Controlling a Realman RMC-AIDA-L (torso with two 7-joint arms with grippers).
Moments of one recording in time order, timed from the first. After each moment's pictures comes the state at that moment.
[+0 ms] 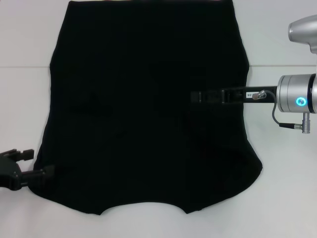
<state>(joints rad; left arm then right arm) -0.35 -2.07 0.39 0.84 2.24 1.51 -1.46 0.78 2.05 -0.89 -0.60 -2.00 -1.13 2.06</state>
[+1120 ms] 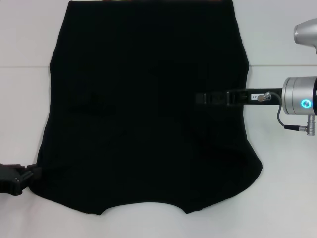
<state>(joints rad) -0.36 -2.08 0.39 0.80 2.30 1.42 -1.50 0.76 2.05 -0.89 -0.60 -2.00 -1.13 2.06</state>
